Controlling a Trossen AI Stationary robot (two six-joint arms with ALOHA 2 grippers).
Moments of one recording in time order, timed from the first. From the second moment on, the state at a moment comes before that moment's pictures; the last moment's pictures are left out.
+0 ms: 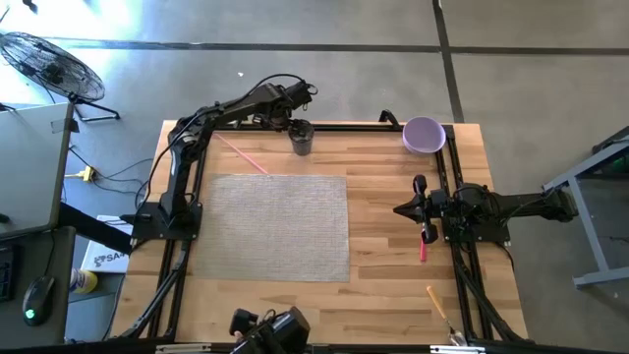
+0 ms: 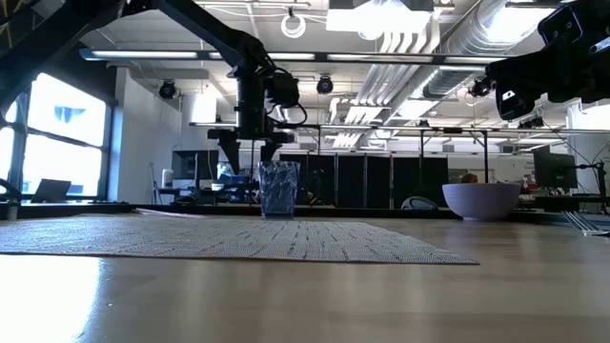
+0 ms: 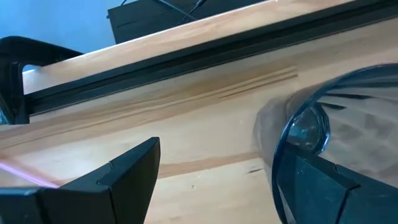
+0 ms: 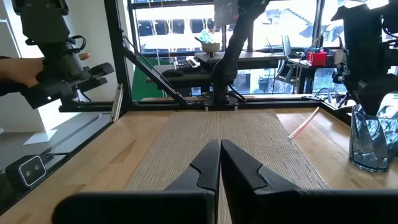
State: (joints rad) left arm 0.66 2.05 1.81 -1.08 -0.24 -0.63; right arm 0.04 0.12 0.01 0.15 -0.03 0.05
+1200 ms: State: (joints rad) left arm 0.52 1.74 1.81 -1.23 -0.31 -0.43; right arm 0.04 0.12 0.01 0.15 -0.03 0.05
